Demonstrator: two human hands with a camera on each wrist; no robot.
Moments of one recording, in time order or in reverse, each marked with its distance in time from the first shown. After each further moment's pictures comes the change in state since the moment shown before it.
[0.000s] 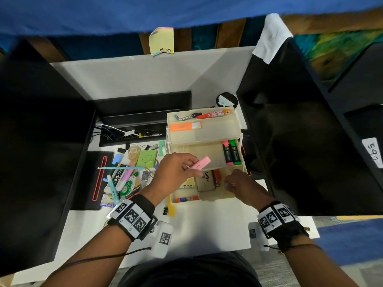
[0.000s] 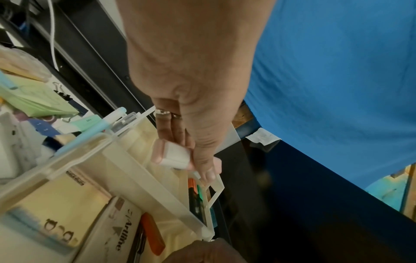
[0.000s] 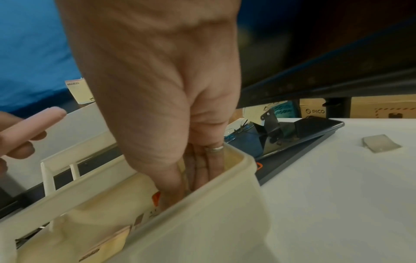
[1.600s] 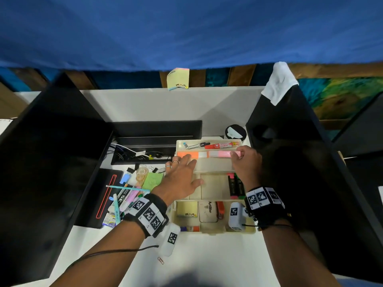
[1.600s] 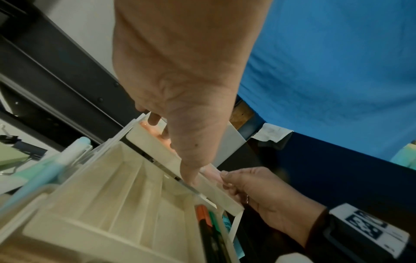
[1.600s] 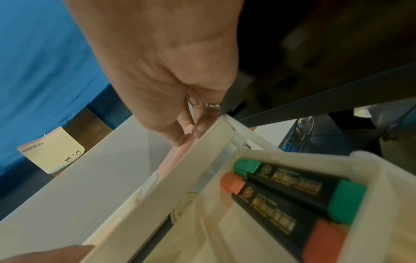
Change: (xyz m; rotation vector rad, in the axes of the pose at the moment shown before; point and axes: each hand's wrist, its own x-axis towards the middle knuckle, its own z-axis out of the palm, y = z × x) left_hand 0.056 0.026 -0.018 0.736 -0.093 -0.062; right_hand 0.125 -0.052 -0.104 0.231 0.719 0.232
